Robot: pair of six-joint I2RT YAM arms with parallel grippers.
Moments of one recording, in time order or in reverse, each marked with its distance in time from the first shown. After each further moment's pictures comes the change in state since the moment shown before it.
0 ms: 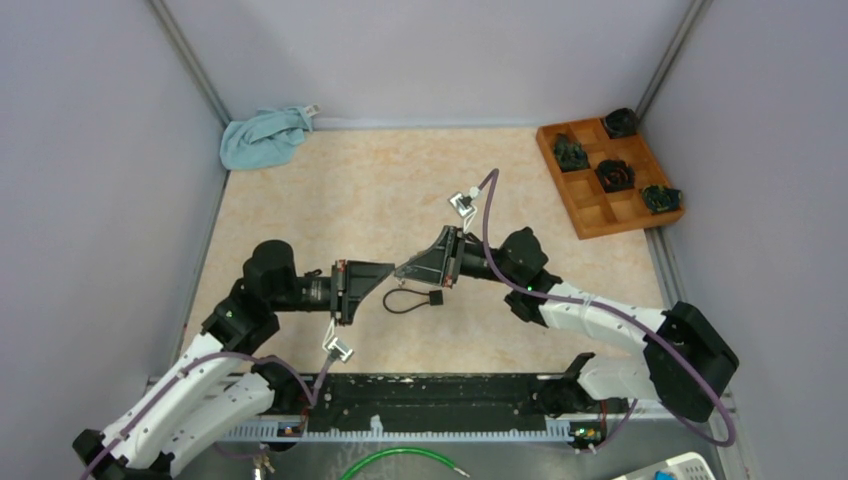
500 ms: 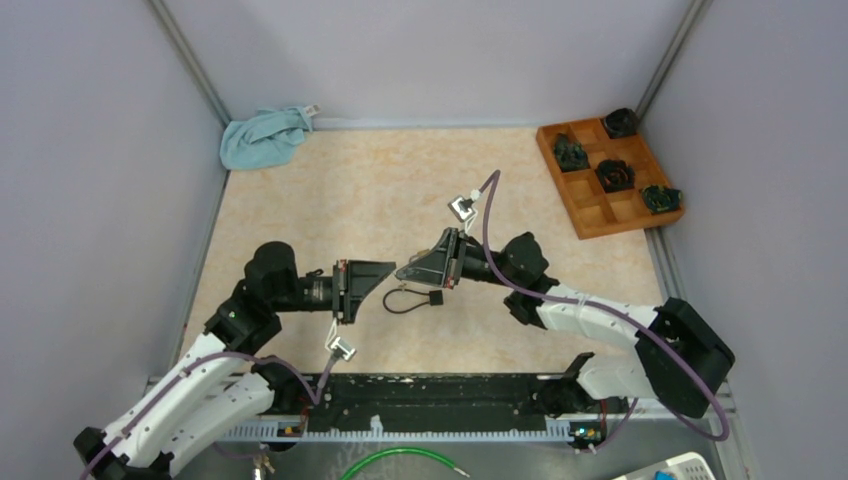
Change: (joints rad) left arm -0.003 -0.003 -0.024 0.054 -0.021 0.006; right arm -0.002 0.023 -0.041 0.103 -0.006 0.121
